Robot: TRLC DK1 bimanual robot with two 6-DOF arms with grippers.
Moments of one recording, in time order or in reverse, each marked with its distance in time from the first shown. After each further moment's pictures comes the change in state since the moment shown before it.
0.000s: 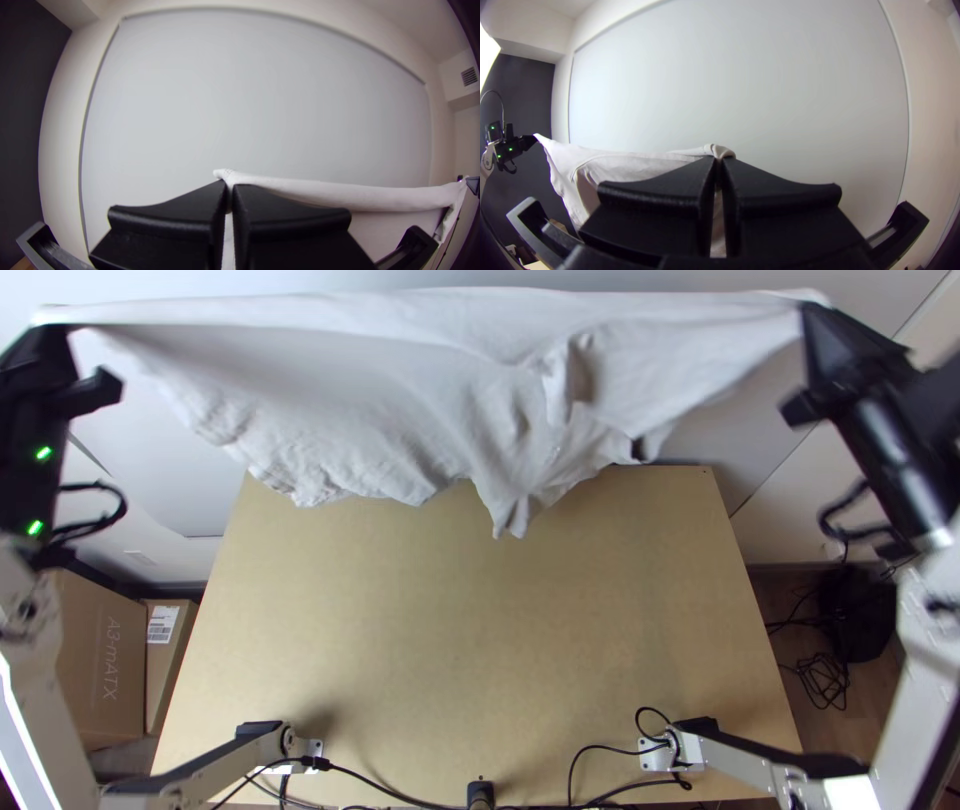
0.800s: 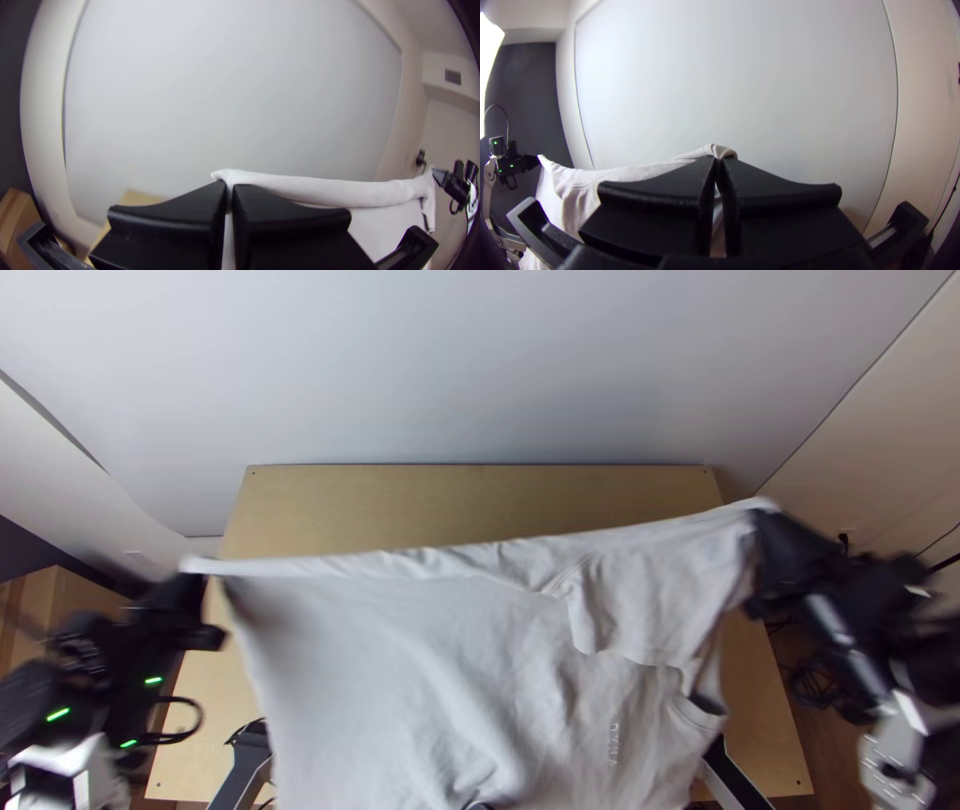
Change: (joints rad) left arm -0.191 -0.673 -0.836 -0.283 0.087 -0.138; right arm 0.043 -0.539 -0.745 -0.075 0.011 0.037
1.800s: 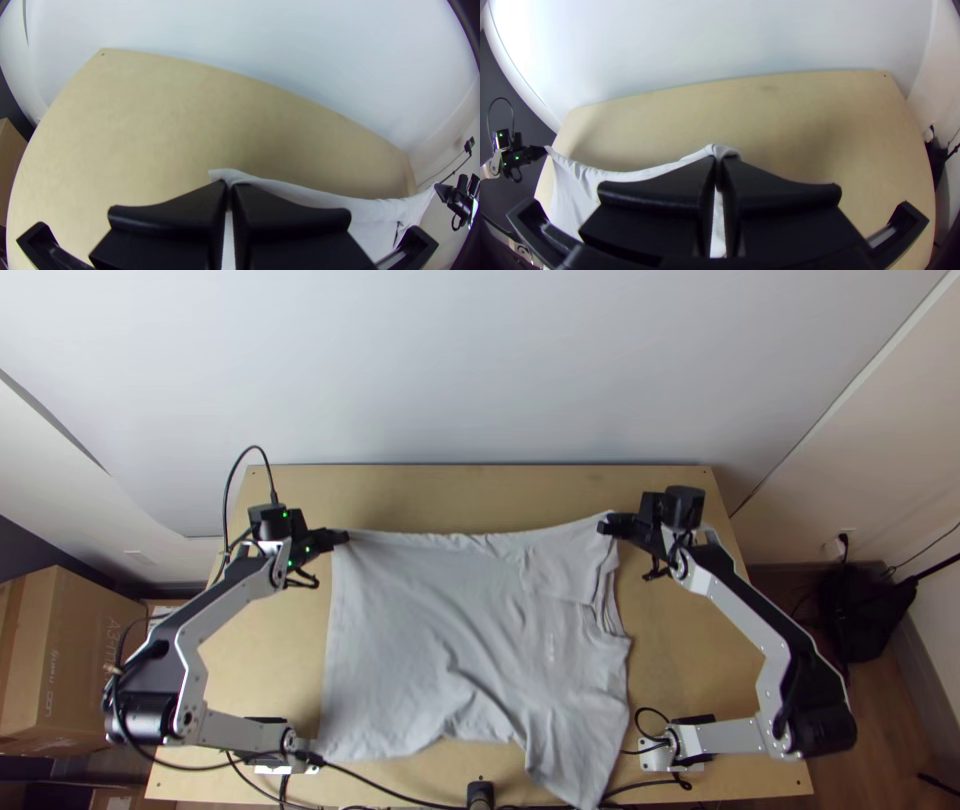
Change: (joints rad) left arm 0.133 1.067 -0.263 0.734 0.140 0.012; right arm -0.092 0.809 -0.385 0.565 -0.077 0.075
